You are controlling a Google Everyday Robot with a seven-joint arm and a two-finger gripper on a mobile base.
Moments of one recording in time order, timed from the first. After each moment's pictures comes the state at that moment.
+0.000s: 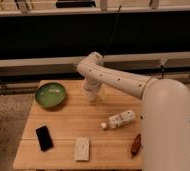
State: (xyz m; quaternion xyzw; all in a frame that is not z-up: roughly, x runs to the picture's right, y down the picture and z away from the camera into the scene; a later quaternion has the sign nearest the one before) arm 0.020 0.031 0.871 -0.26 -0.08 -0.41 0.87
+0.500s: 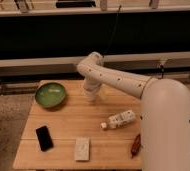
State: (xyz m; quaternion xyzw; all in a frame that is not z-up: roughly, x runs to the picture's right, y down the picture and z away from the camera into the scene) arm 0.020 0.030 0.871 -0.26 -0.08 -0.42 0.87
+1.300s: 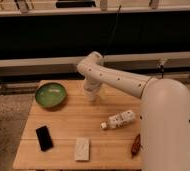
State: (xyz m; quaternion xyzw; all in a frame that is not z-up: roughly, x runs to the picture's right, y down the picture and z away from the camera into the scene) arm 0.021 0.029 0.871 -0.26 -0.08 -0.42 0.86
